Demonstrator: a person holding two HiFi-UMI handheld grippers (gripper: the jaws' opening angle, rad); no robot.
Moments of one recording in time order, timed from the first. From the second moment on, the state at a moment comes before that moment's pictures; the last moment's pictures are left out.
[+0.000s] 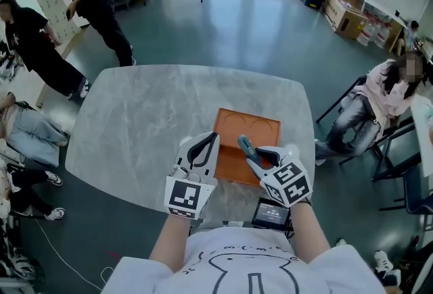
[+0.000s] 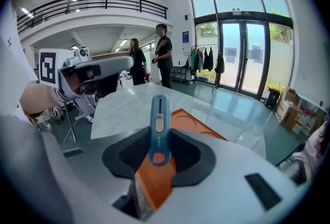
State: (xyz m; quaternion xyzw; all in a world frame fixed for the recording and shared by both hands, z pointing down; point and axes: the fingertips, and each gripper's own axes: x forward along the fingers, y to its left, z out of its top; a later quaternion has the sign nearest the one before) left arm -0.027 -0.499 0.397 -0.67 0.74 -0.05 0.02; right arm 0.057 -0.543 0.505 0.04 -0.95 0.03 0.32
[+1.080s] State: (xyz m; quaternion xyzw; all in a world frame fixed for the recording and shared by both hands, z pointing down) left arm -0.074 -0.499 0.440 -0.68 0.73 -0.05 -0.03; right arm 0.036 -0.525 0.663 -0.03 -0.84 0.05 0.53
